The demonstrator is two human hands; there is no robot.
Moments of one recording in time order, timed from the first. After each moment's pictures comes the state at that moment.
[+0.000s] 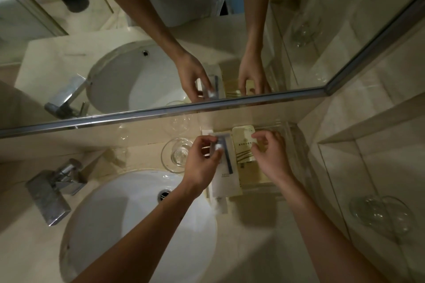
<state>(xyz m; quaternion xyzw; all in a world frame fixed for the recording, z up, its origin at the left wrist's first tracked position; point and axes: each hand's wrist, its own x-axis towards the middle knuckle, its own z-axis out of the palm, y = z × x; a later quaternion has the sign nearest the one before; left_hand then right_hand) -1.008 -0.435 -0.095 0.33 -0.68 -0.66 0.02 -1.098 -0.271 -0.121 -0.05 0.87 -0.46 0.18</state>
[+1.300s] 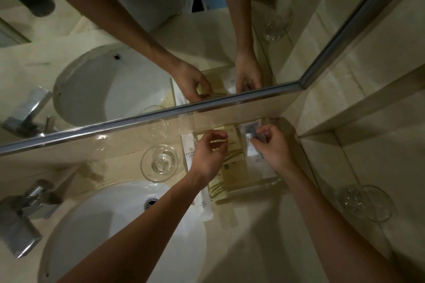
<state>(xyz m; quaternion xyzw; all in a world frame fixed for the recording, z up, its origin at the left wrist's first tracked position) -1.058 -0.400 -0.117 0.29 -0.67 -0.68 -0.06 -1.133 -0.233 -0.141 0.06 0.84 -0.50 0.19</state>
